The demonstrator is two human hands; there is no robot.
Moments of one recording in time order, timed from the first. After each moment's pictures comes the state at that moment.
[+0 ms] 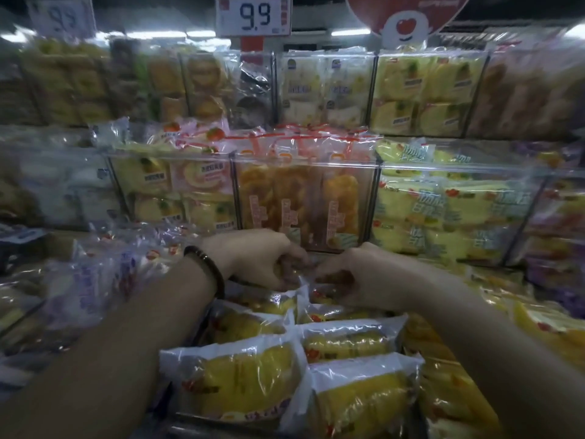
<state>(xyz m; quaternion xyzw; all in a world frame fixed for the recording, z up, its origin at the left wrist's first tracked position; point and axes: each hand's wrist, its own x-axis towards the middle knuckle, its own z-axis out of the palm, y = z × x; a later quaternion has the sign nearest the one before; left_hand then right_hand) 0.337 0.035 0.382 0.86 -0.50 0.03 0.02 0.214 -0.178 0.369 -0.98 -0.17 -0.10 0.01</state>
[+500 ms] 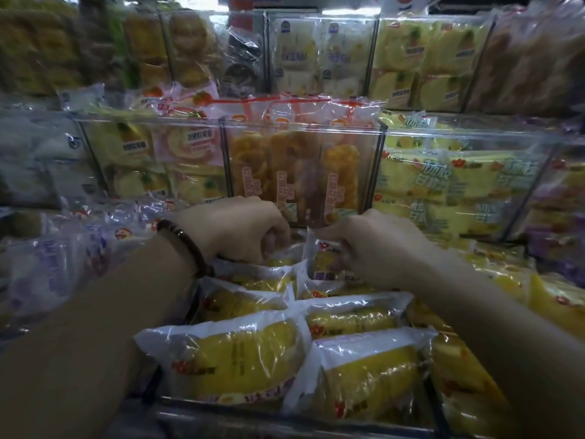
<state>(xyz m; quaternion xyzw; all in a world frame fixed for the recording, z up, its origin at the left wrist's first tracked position) 0.333 0.043 0.378 0.89 -0.45 0.09 -0.02 0.211 -0.161 0.360 -0.97 -0.04 -0.21 -0.09</state>
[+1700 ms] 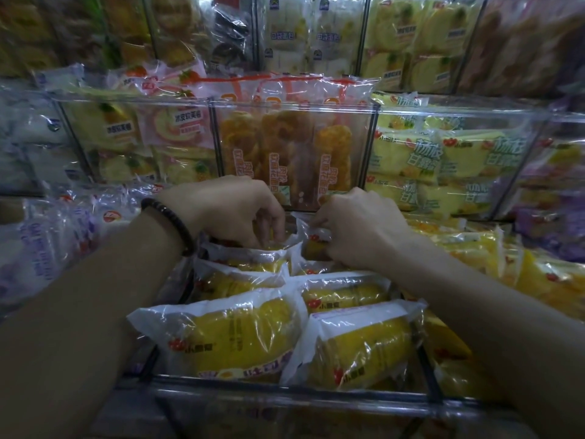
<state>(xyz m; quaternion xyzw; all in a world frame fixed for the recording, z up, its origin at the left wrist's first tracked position) 0.334 0.051 0.386 0.87 -0.49 0.03 0.03 0.222 -0.147 0.351 -0.96 0.01 -0.26 -0.12</state>
